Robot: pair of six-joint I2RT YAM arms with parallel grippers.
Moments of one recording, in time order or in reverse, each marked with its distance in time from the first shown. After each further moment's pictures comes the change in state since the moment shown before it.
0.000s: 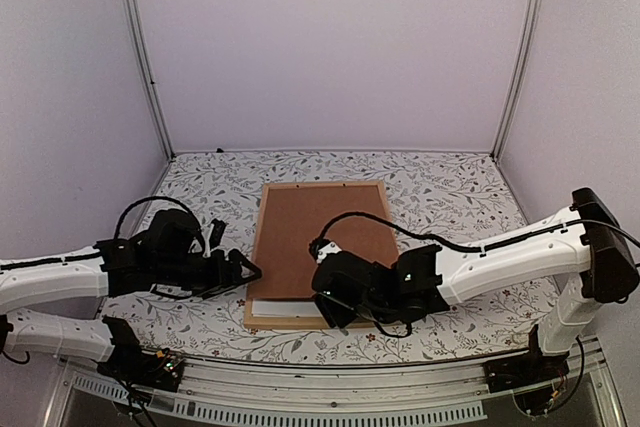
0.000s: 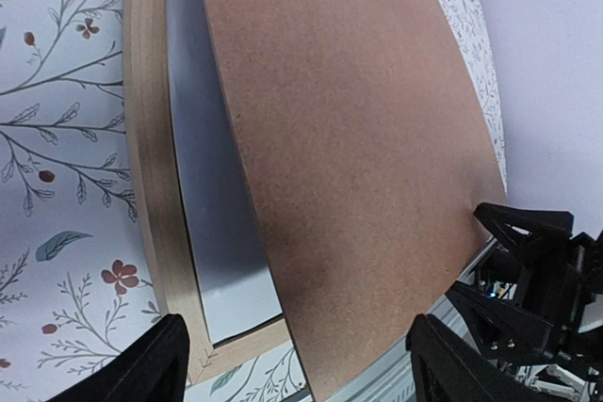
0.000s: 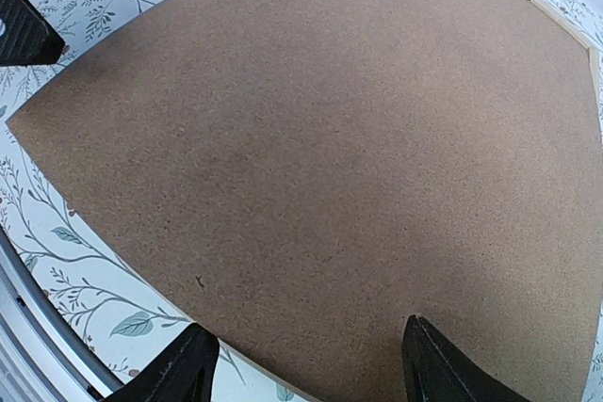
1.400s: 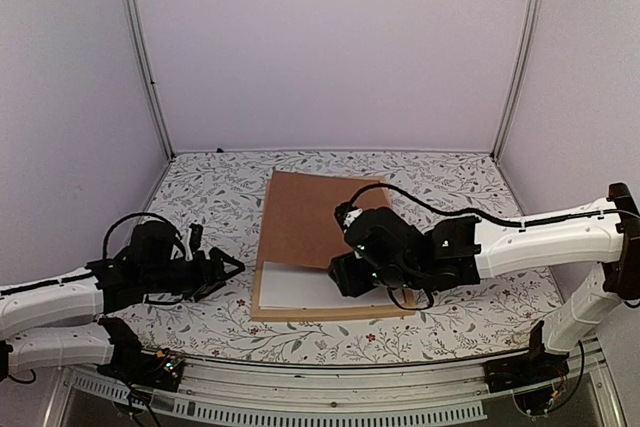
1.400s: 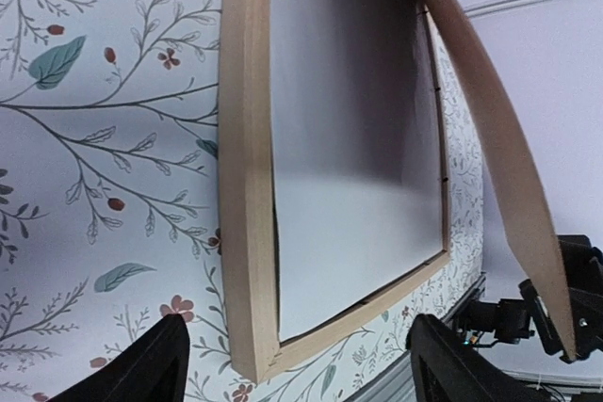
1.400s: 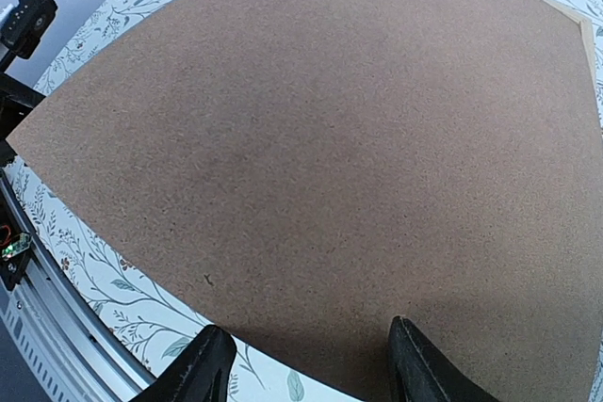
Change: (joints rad) left arm 0.168 -0.142 -0.204 0.195 0.061 -0.060; right arm -0.118 -0.166 -0.055 0.041 -0.130 0.076
